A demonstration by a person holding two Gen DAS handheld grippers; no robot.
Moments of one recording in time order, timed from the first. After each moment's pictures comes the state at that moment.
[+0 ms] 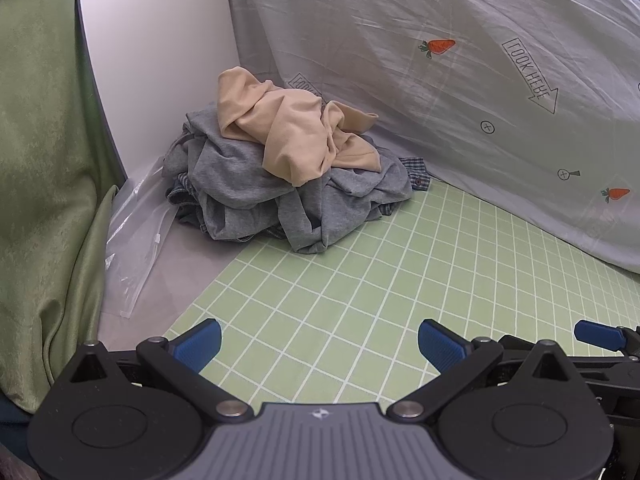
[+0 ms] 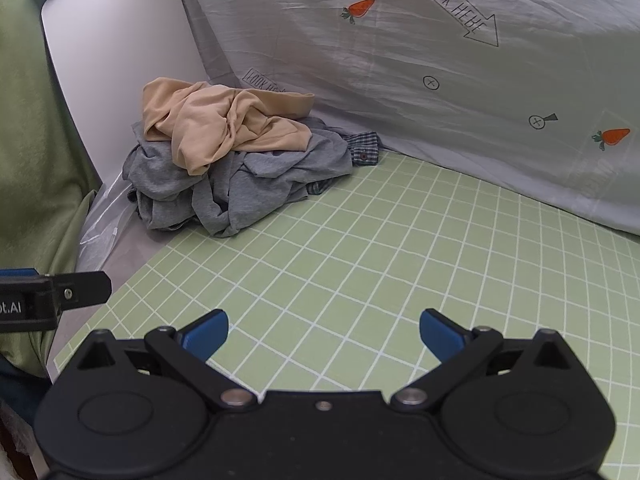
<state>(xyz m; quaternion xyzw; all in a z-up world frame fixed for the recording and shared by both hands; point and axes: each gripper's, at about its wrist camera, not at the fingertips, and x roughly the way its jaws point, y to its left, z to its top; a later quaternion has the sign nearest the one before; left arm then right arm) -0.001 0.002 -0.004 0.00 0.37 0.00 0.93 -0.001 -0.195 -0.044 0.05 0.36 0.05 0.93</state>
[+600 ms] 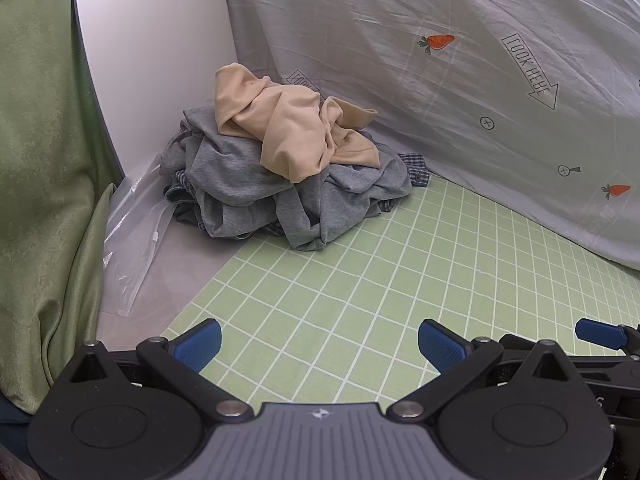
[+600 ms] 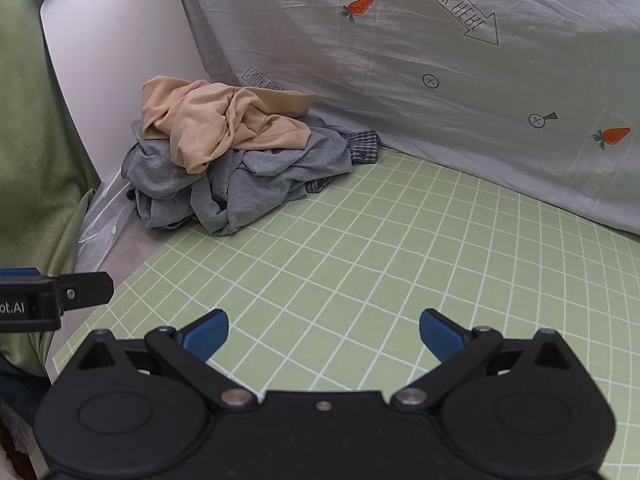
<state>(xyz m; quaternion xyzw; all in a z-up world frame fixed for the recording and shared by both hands) 0.000 0.001 -0.006 0.00 0.37 -0.01 0.93 -0.001 -0.194 -0.045 0.05 0.36 0.05 0.93</state>
